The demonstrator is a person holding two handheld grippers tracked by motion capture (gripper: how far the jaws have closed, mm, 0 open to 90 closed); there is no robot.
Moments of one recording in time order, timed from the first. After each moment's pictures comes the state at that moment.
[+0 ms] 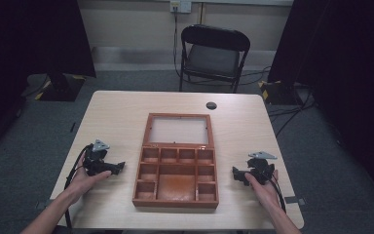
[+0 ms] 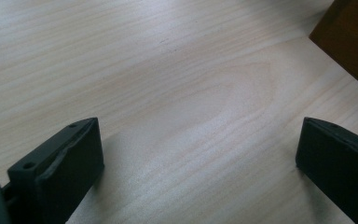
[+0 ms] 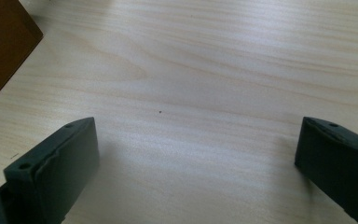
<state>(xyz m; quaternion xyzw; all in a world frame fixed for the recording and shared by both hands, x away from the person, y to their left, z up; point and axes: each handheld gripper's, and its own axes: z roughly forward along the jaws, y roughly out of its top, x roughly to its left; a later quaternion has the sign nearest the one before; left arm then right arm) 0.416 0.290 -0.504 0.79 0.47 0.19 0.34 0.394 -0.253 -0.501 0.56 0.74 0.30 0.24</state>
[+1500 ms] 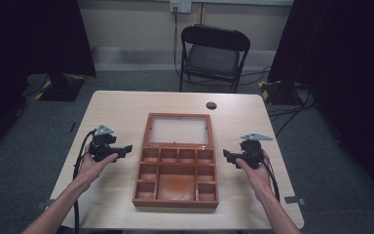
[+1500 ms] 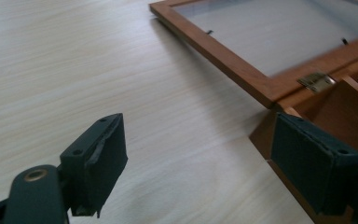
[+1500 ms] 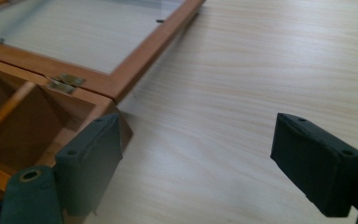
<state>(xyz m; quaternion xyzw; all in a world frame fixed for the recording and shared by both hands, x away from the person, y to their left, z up) 0.436 0.263 -0.454 0.78 0.45 0.18 0.40 0.426 -0.222 -0.450 0.52 0.74 0.37 0.20</state>
